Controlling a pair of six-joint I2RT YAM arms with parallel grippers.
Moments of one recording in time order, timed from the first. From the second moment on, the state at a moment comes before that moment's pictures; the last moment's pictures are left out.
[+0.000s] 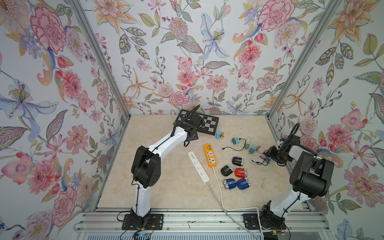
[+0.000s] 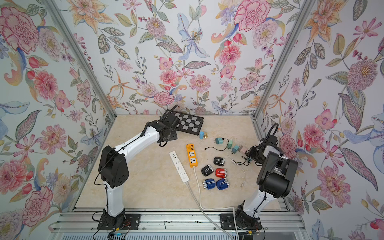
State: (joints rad) left arm -0.61 2.00 1.79 -0.93 -0.42 -0.77; right arm -0.45 1.77 1.07 -0.48 -0.28 0.08
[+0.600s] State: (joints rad) left arm -0.61 1.94 1.73 -0.87 -0.42 -0.73; right arm -0.43 1.63 1.10 -0.48 -0.26 0.07
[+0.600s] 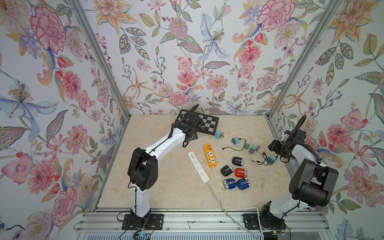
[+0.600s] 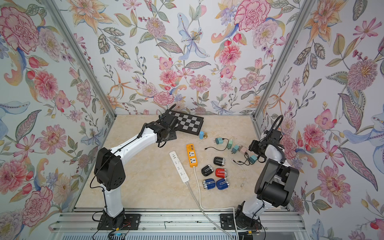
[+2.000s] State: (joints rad) left arm -0.50 1.40 0.53 0.45 -0.90 0.03; right arm 0.03 1.25 0.31 0.54 0.04 -0.01
